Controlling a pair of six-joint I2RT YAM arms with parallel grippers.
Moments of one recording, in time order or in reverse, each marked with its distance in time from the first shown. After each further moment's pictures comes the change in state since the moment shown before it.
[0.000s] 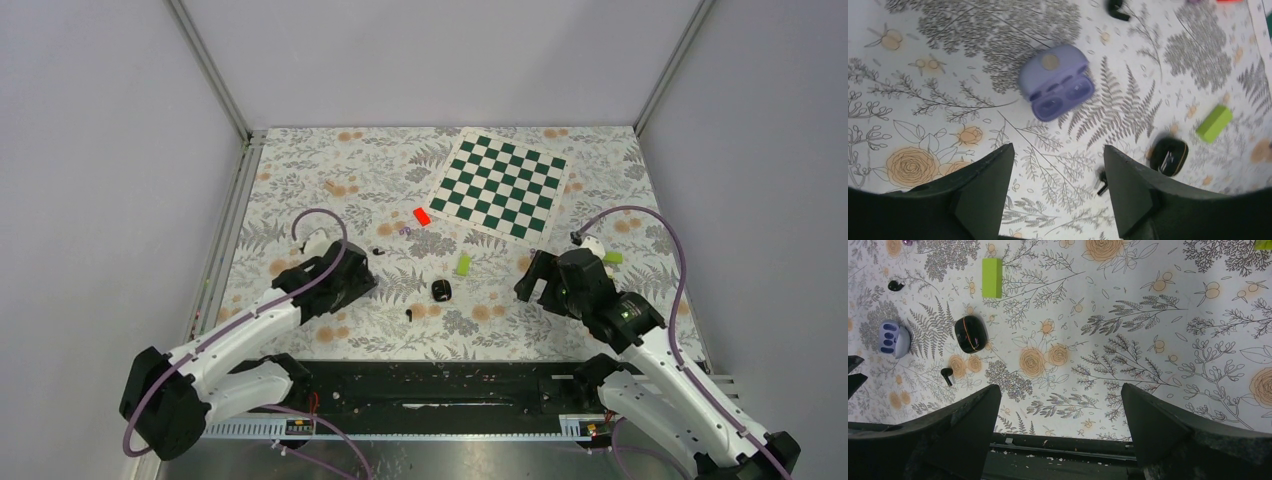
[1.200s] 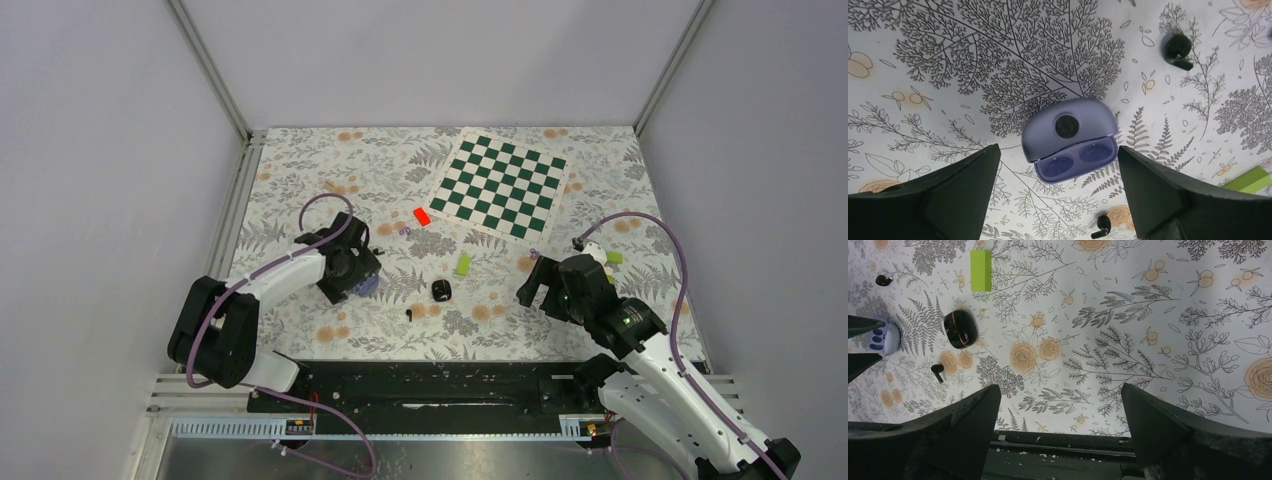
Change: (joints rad) left arm 0.248 0.388 0.103 0.062 0.214 0.012; right arm 0.000 -0.042 -0.035 -0.022 0.001 0.004
